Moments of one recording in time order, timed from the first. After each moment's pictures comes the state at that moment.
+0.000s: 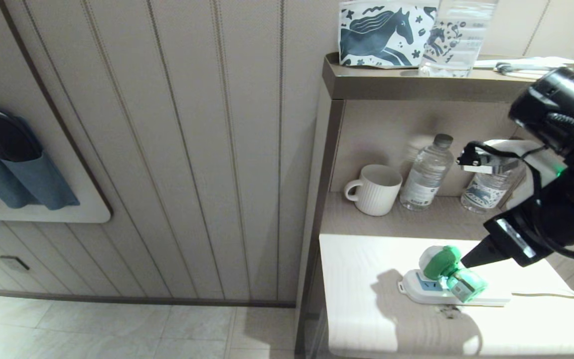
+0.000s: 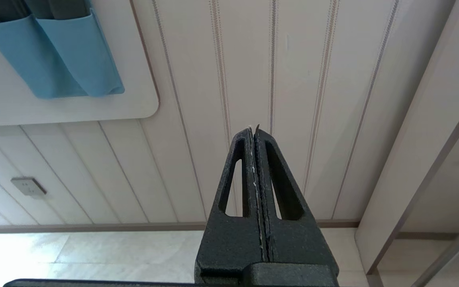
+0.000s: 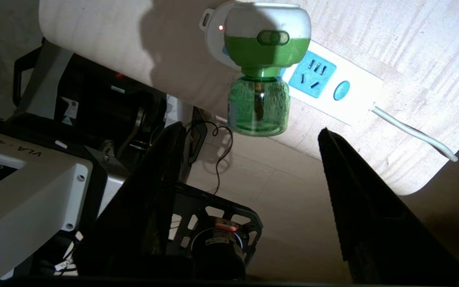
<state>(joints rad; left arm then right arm) 0.00 0.00 0.00 -0.10 -0.03 0.09 0.36 1.58 -1.63 1.16 -0.06 0.00</state>
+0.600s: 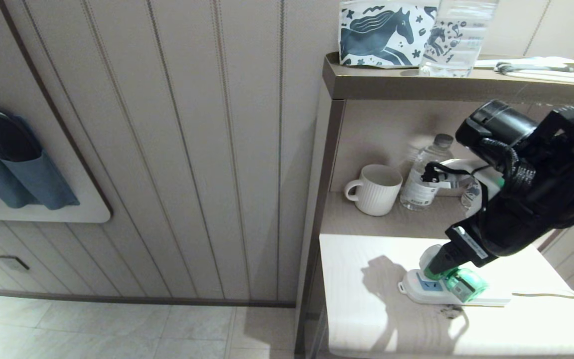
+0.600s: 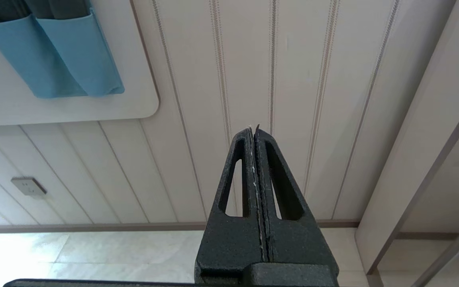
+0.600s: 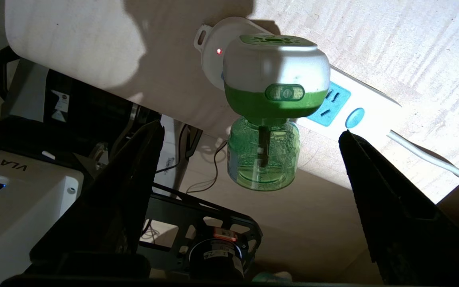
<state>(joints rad) 0.00 0.00 0.00 -0.10 -0.03 0.09 0.36 1.69 -1.60 1.09 -0.07 0.00</state>
